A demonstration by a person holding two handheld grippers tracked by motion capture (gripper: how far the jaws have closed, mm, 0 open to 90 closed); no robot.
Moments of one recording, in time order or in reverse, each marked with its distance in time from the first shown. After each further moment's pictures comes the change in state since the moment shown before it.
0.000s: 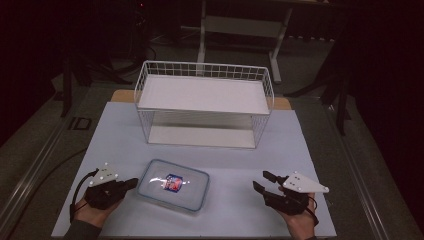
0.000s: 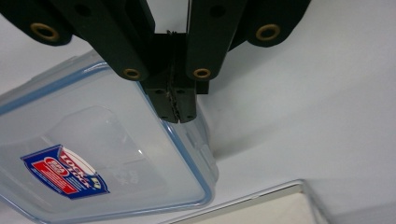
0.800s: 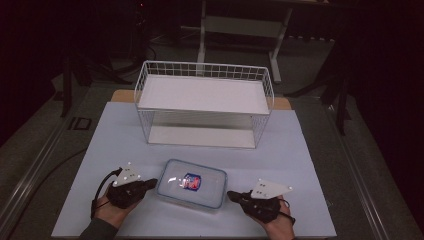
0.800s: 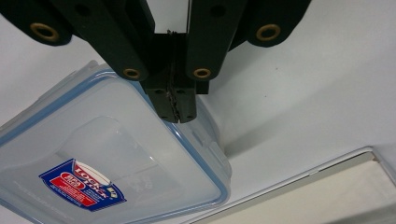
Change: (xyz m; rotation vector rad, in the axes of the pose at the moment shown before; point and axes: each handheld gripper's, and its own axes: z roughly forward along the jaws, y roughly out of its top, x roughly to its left) left arm -0.032 0.019 0.031 0.003 -0.057 0.072; right arm 0.052 -0.001 0.045 0.119 0.288 -0.108
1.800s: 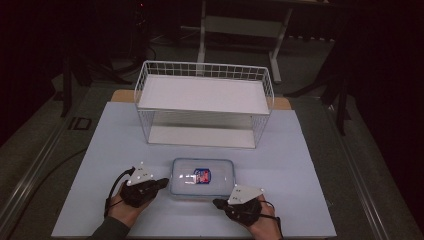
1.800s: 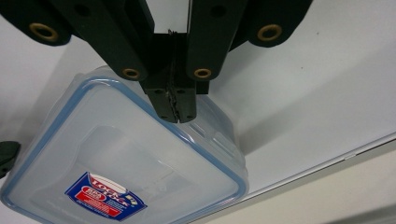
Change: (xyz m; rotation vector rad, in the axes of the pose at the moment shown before) left arm -0.016 0.010 0.023 -0.015 -0.011 0.004; right arm 0.012 -0.004 0.042 0.140 0.023 -0.083
